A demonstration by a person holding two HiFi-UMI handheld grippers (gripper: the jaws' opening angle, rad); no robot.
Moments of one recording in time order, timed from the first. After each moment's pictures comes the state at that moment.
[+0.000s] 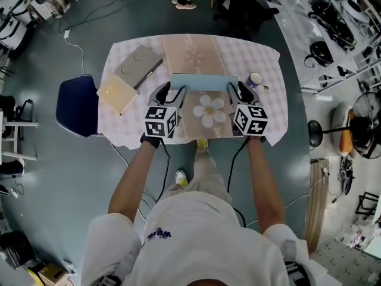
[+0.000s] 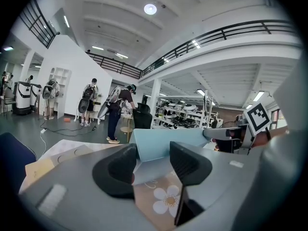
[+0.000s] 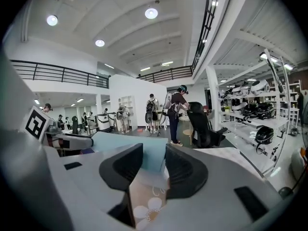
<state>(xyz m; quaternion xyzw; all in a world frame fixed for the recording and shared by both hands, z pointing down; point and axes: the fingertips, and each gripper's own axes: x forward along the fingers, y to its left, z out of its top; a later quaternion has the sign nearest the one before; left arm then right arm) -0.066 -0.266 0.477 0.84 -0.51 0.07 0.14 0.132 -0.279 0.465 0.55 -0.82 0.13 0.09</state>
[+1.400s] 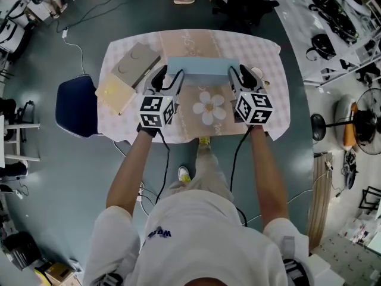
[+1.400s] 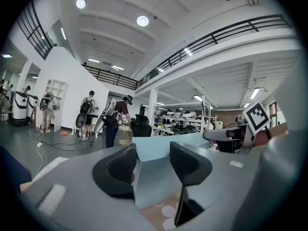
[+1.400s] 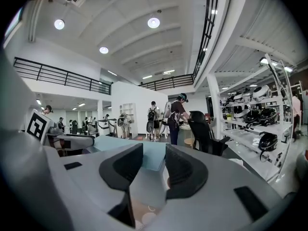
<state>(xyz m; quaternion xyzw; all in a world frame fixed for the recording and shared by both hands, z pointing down) -0.063 -0.302 0.437 0.85 -0.52 0.03 0.07 0.136 -0.313 0.431 0.55 -0.83 0.09 0.05</state>
